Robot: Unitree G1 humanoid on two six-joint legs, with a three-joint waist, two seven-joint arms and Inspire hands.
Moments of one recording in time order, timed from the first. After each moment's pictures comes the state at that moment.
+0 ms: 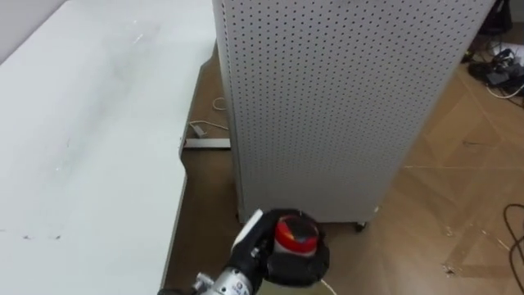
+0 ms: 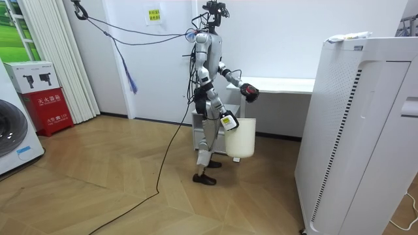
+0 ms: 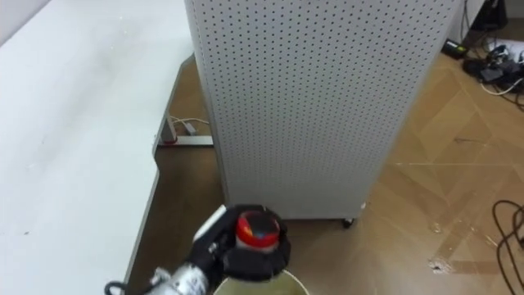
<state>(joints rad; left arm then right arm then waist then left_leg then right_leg) -0.18 0.19 -0.62 0.39 -0.32 -0.11 -0.03 -0.10 -0.24 0.37 0.98 0.44 -0.06 0.02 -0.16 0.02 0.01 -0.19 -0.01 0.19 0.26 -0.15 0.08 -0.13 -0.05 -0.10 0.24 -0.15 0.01</state>
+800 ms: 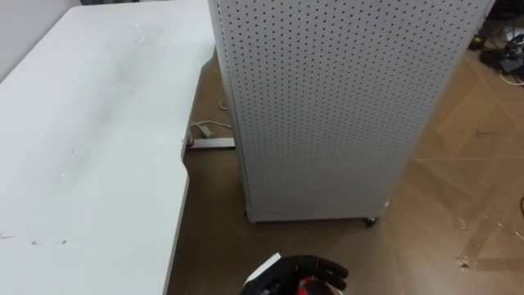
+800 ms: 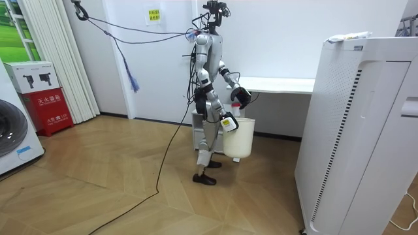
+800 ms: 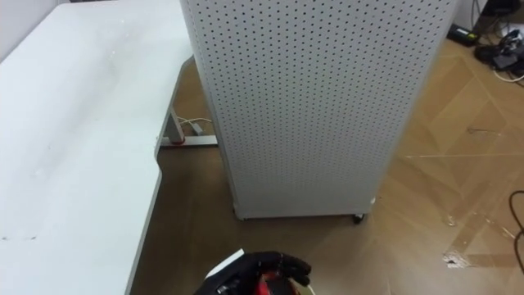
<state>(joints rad) -0.12 0.24 -0.69 0.39 -0.36 -0.08 -0.17 -0.10 -0.29 0.37 0.97 0.43 -0.06 0.06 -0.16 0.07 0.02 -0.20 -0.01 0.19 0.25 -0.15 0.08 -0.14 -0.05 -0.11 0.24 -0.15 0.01</state>
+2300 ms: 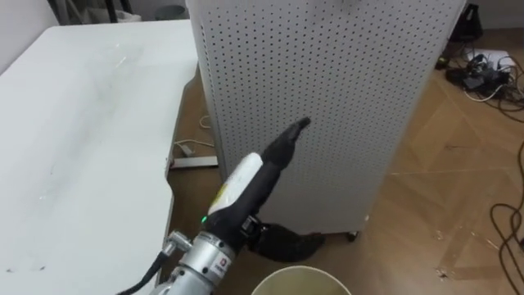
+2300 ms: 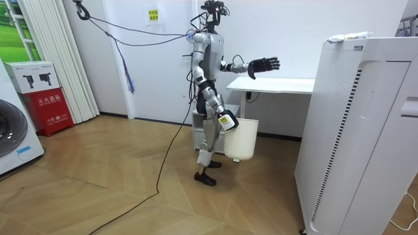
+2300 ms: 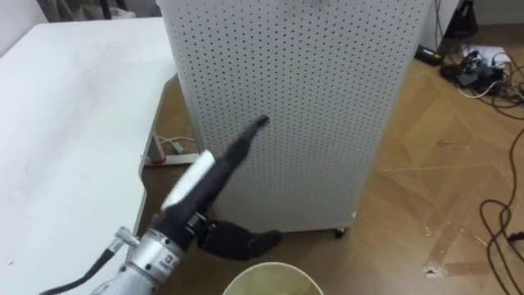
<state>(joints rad) -0.11 0.27 -0.37 -0.08 0.28 -0.23 0.12 0.02 -0.30 0.29 0.85 0.42 -0.08 0.04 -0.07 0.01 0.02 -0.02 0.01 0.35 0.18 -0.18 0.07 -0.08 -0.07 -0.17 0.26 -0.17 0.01</state>
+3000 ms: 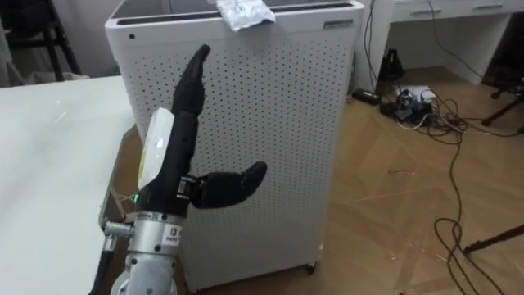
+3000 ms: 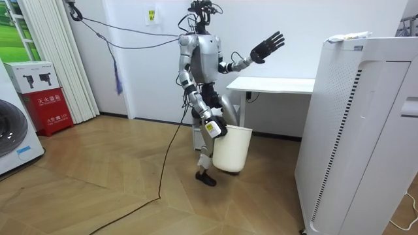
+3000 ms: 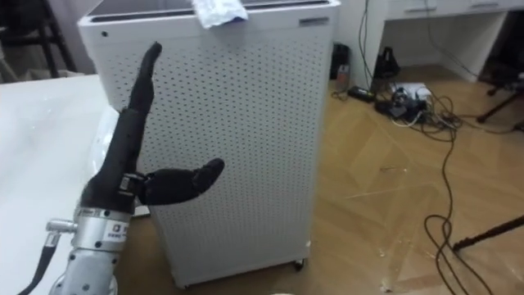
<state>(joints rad) -0.10 0.24 -0.18 -0.11 0.37 -0.29 0.37 0.10 -0.31 0.24 0.87 0.35 -0.06 0.09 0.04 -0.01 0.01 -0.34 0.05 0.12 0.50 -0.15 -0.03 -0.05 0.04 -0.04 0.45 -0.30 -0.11</state>
